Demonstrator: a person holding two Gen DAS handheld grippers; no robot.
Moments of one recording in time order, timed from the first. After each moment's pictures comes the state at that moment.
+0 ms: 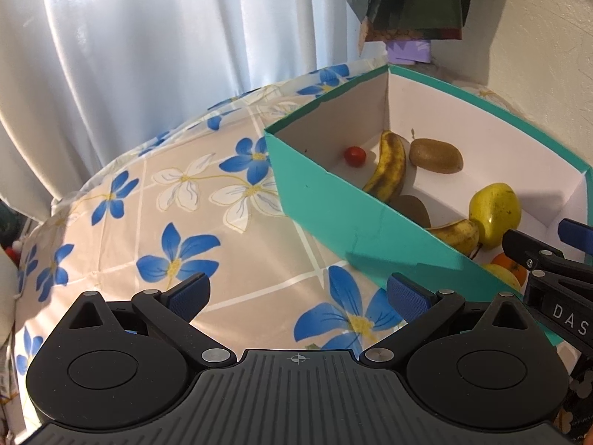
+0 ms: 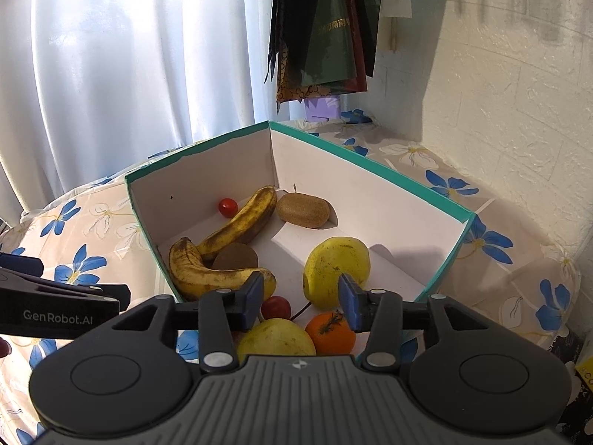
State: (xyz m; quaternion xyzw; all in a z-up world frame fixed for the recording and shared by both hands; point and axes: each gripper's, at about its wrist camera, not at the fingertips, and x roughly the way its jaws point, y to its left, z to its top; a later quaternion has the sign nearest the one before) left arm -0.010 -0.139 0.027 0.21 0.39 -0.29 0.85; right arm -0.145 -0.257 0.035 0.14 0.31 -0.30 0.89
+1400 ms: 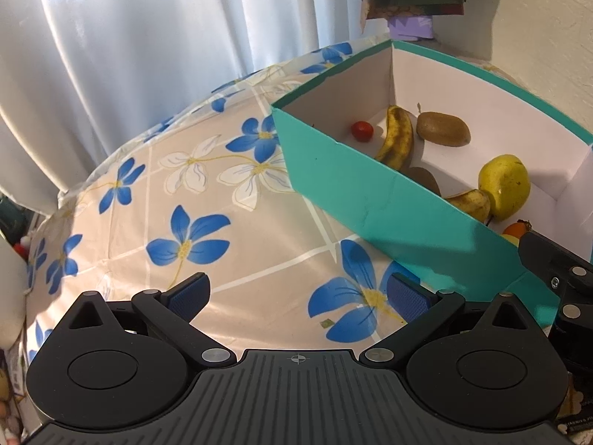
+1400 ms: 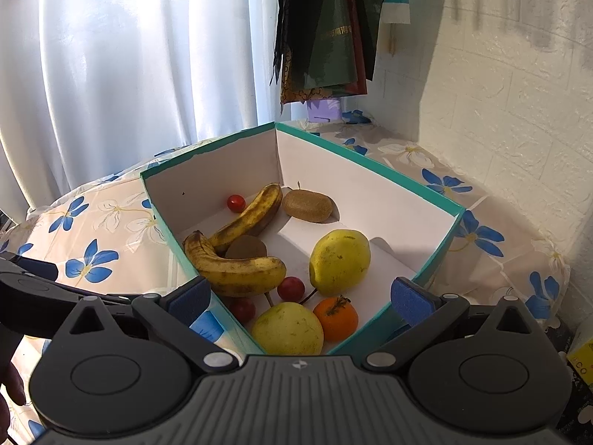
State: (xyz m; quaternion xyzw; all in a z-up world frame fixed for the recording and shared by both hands) left arm -0.012 -0.132 0.022 0.23 0.41 -0.28 0.84; right arm -0.157 -0.237 0.047 0.14 0.32 -0.30 0.89
